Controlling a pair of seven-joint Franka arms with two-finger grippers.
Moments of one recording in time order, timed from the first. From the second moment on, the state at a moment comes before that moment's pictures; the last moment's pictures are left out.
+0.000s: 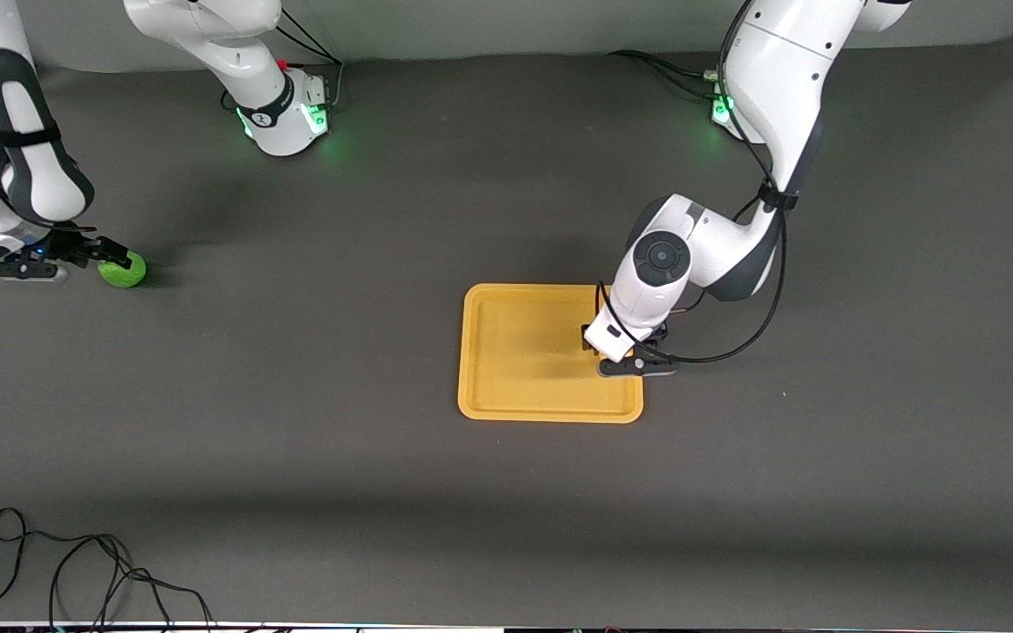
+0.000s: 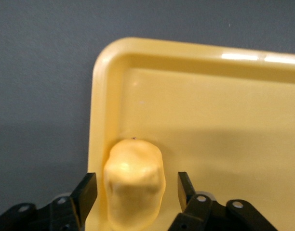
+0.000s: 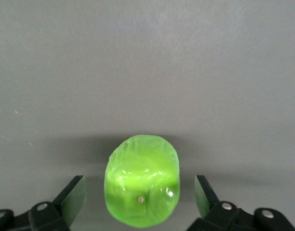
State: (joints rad) left arm -0.51 0.51 -0.04 -1.88 0.01 2.43 -0.64; right arm 0.02 0.22 -0.69 -2.50 0.23 2.62 -0.79
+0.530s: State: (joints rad) left arm -0.35 0.19 -0.02 -1.83 0.03 2.04 -0.43; right arm 0.02 0.30 -0.66 -2.48 0.26 2.66 -0.82
